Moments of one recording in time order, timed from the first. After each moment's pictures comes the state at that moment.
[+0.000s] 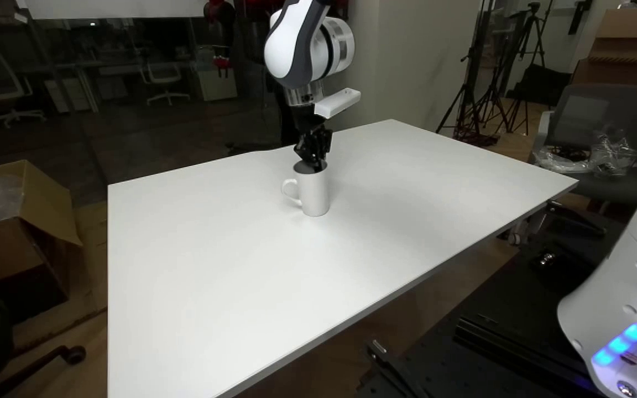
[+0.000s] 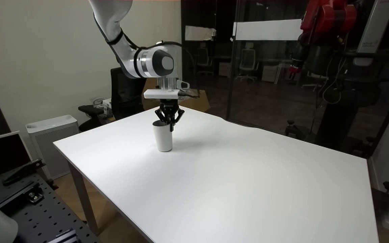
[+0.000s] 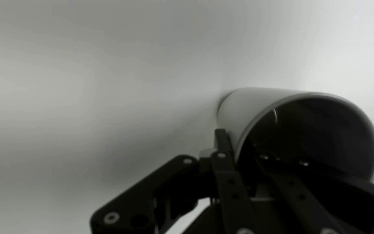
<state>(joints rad) 0.05 0.59 0.00 -1.92 -0.16 2.40 -0.16</state>
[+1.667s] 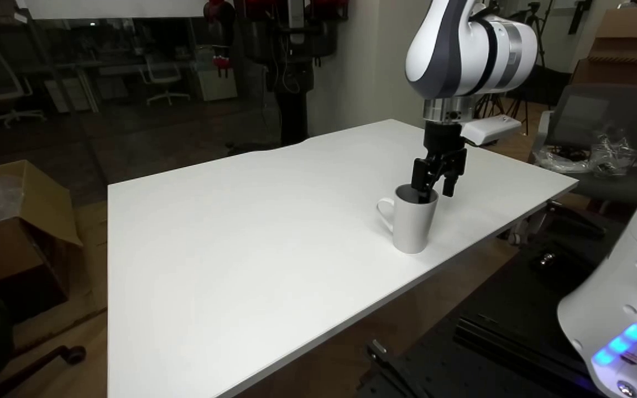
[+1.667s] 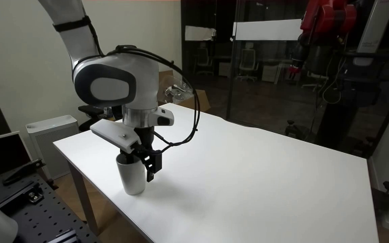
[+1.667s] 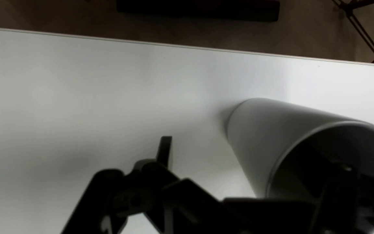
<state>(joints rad) -0.23 0.13 -0.04 -2.79 0.14 2.82 -0.42</state>
